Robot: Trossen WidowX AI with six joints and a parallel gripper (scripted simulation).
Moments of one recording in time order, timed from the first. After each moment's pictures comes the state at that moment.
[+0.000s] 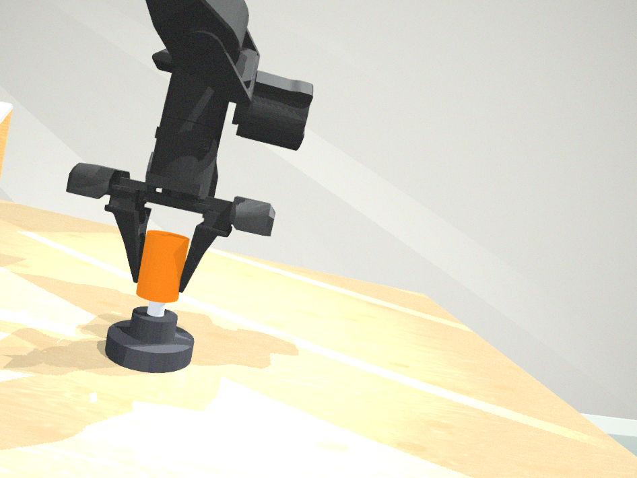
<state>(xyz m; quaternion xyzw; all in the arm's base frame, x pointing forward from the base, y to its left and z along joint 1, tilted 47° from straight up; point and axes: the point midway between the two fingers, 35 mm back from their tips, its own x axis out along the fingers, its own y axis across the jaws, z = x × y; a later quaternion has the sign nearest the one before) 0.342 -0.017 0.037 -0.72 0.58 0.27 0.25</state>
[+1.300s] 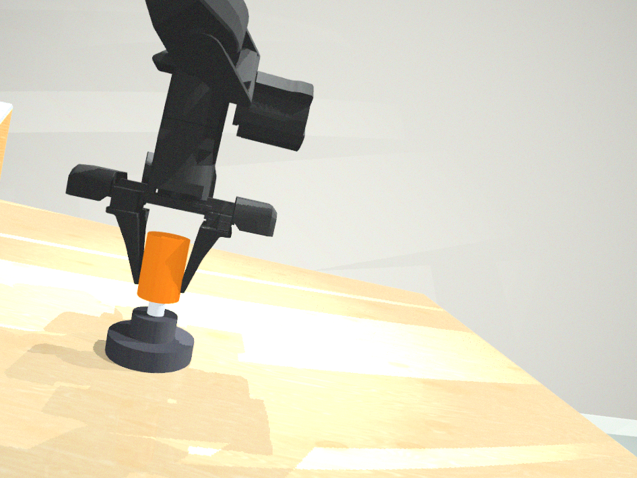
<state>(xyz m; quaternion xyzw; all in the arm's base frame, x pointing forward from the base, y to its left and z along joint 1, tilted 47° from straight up) 0.343 -0.018 0.036 -0.73 0.57 0.30 0.22</state>
